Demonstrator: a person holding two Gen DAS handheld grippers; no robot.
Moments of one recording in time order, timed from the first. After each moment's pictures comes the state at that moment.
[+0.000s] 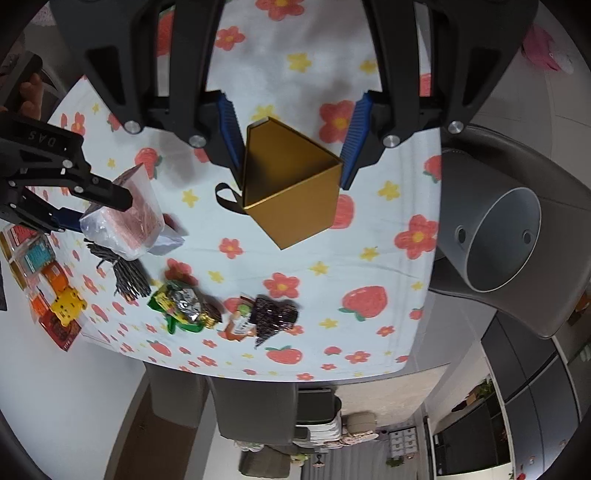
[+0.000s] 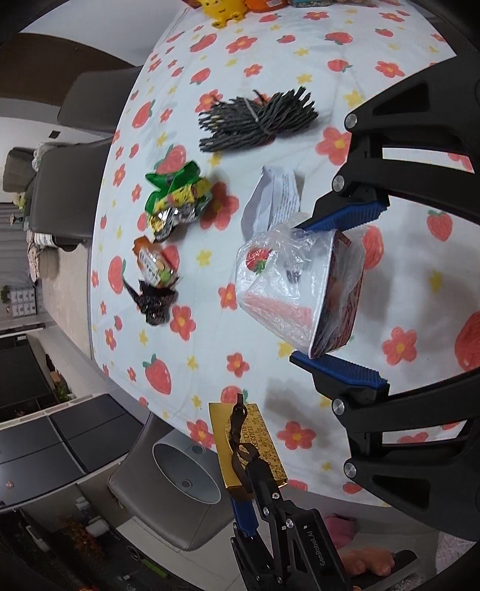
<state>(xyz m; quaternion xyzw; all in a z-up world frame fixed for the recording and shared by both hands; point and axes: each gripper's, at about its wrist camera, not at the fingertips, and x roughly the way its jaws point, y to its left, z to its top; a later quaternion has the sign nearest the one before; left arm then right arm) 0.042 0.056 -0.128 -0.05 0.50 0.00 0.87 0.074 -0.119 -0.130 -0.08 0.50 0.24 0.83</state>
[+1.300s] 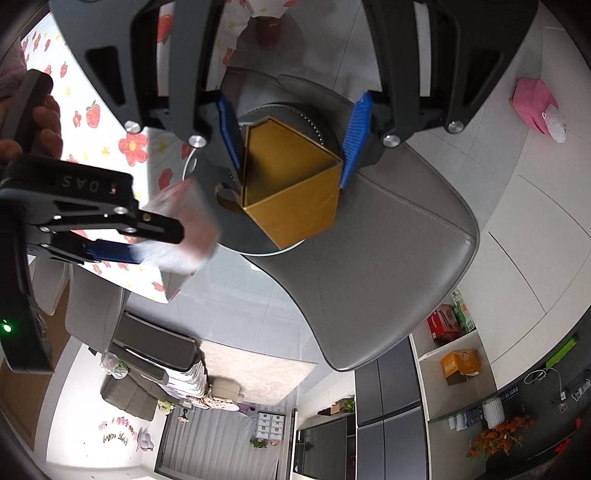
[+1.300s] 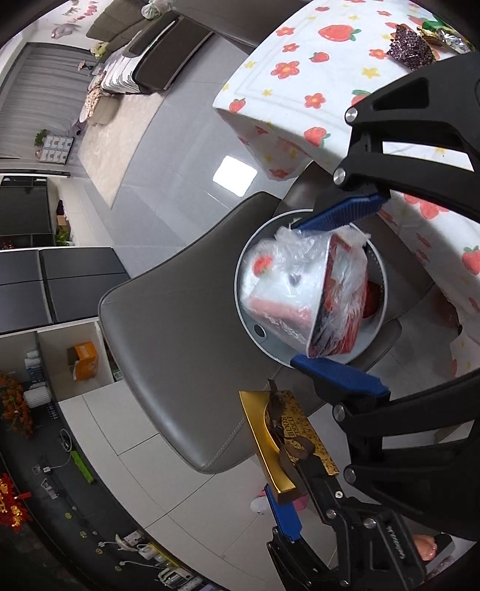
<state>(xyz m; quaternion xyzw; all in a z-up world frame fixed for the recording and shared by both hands) 0.017 0.411 -0.097 -0.14 0.44 0.20 0.87 0.139 0.335 -0.105 -0.18 0.44 0.44 0.76</state>
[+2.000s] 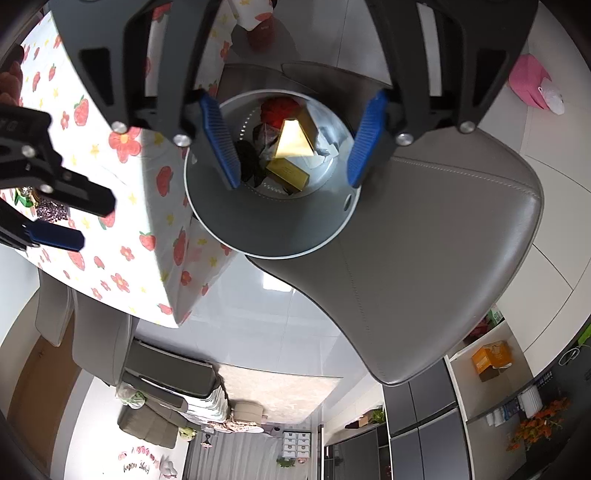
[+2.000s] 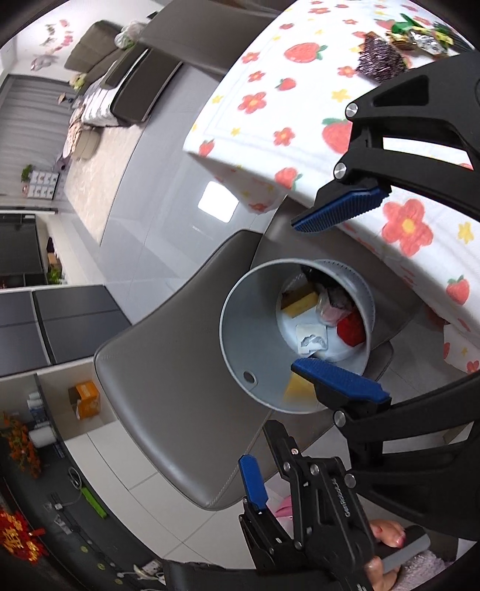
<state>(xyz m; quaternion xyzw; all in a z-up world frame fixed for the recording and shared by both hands) 0.076 0.410 -0.129 -0.11 0.47 0.16 0.86 0.156 0.281 -0.109 -0.16 0.46 0.37 0.79</state>
